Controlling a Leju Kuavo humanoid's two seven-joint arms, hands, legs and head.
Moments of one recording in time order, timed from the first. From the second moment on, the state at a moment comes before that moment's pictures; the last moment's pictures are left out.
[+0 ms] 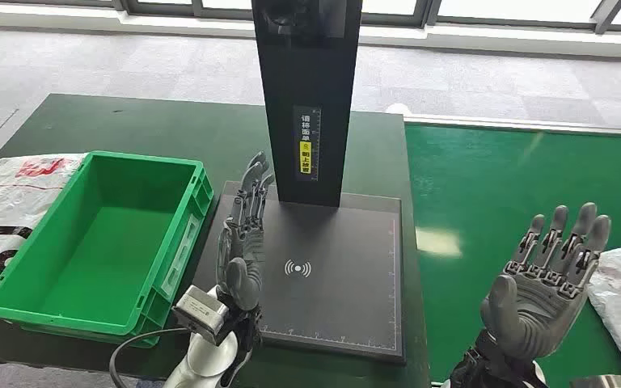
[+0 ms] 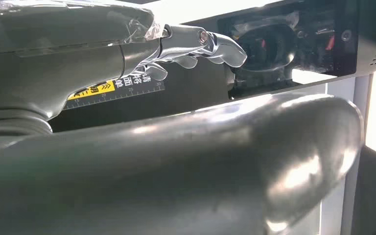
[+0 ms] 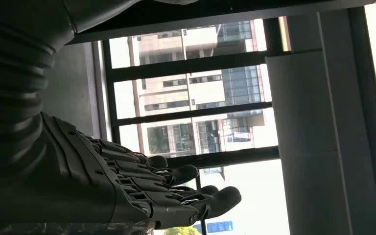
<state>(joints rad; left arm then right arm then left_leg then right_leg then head) -0.17 -0.26 -0.32 -1.45 -0.14 0.23 -0.63 0.21 0.20 0.14 -2.08 0.07 -0.42 -0.70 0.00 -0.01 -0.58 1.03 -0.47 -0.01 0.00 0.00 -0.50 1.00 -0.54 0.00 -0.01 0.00</state>
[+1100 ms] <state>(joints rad) -0.11 -0.26 -0.31 -1.47 -0.08 0.17 -0.67 0.24 0.05 -0.42 -1.86 0.86 -0.25 -0.33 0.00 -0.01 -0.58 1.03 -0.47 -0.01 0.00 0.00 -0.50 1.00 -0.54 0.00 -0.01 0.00</state>
